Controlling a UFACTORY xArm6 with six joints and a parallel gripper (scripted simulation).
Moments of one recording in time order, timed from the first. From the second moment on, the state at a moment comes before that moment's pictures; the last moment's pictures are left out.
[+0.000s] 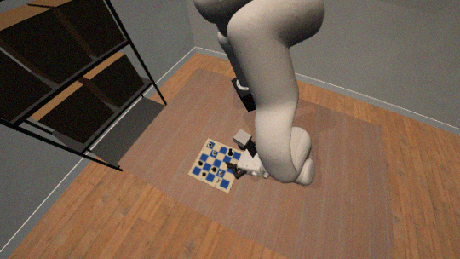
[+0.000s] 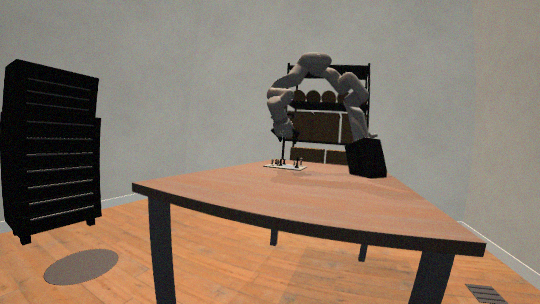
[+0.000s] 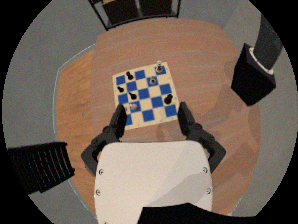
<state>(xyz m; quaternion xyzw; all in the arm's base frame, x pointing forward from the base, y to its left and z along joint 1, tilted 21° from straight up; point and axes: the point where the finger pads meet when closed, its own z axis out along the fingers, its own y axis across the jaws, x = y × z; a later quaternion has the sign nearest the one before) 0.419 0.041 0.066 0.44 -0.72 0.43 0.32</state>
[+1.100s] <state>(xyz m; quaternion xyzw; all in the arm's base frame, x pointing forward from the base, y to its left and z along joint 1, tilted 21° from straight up) 0.381 -0.059 0.094 0.46 -0.86 0.21 0.01</state>
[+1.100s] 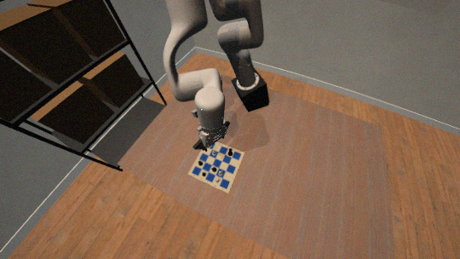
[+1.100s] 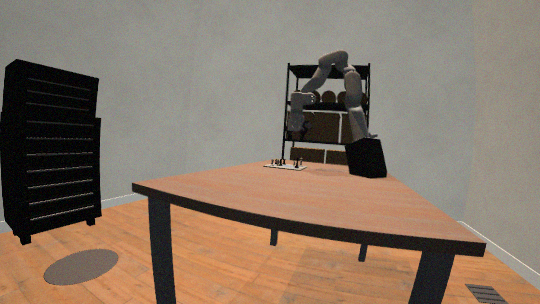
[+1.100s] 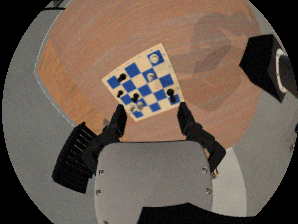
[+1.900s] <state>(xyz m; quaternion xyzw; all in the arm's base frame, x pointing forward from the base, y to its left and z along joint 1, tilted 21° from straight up) 0.378 -0.068 0.095 0.46 -0.87 0.18 -0.03</state>
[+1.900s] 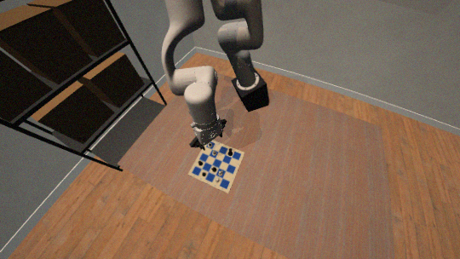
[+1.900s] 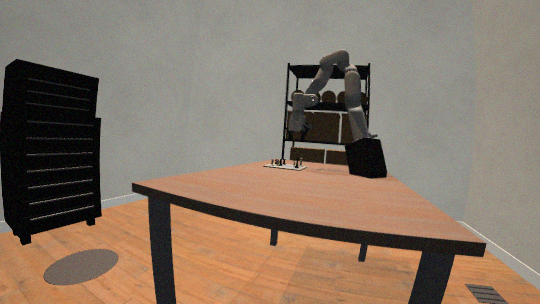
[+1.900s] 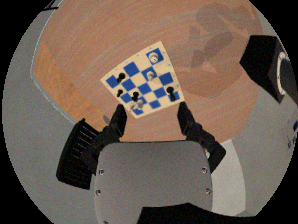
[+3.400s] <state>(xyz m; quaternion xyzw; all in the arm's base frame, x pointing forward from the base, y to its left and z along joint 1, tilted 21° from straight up) 0.387 -0.080 0.061 0.47 -0.87 0.18 -0.03</state>
